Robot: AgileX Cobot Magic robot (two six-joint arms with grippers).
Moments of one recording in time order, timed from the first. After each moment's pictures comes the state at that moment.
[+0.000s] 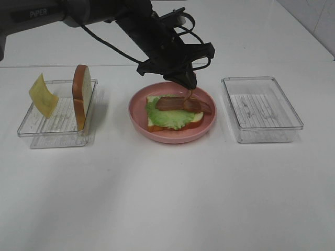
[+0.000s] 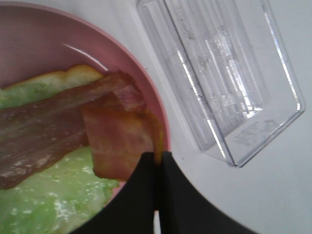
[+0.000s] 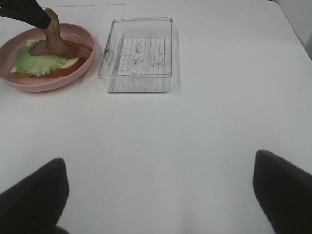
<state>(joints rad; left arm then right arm) -0.55 2.41 -2.15 -0.51 0.91 -0.03 0.09 0.00 -0.46 0.00 1.11 0.04</state>
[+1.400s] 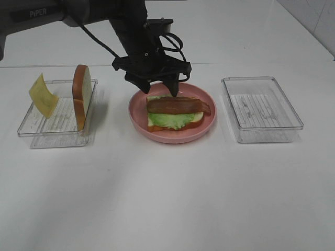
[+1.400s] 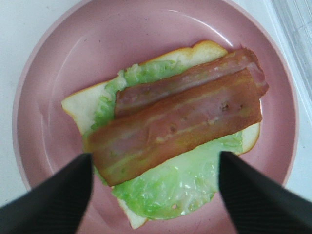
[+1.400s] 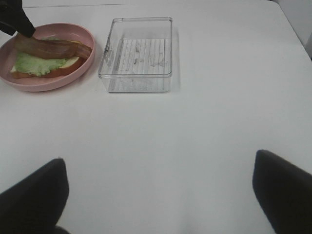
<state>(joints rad) -0.55 2.41 -2.15 -0.14 0.99 -0.14 0.09 0.00 -0.46 0.00 1.11 0.04</state>
